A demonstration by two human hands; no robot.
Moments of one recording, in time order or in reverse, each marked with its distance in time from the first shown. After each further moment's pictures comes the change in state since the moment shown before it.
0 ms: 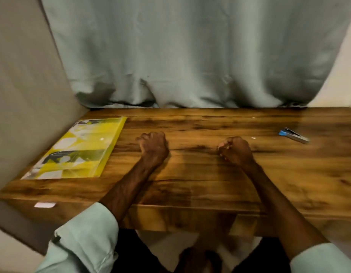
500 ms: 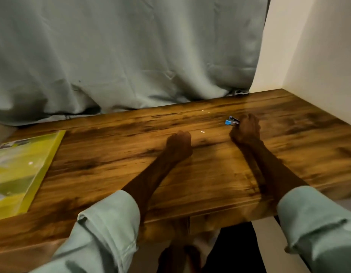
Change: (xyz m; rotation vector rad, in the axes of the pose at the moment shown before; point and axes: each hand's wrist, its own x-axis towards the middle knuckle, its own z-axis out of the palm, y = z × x) left_hand 0.001 0.223 0.016 -0.241 -0.049 0.621; right_hand 0.048 0.144 -0.139 -0.399 0.303 0.324
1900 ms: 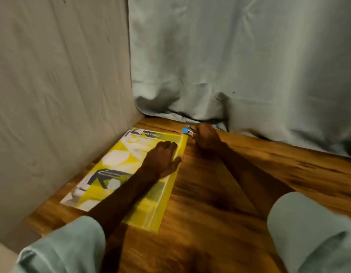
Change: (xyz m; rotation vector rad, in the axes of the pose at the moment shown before) left_hand -0.119 -0.455 -0.046 0.013 0.313 -0.400; right_hand -0.080 -0.541 0.253 0.260 -0.397 -0.941
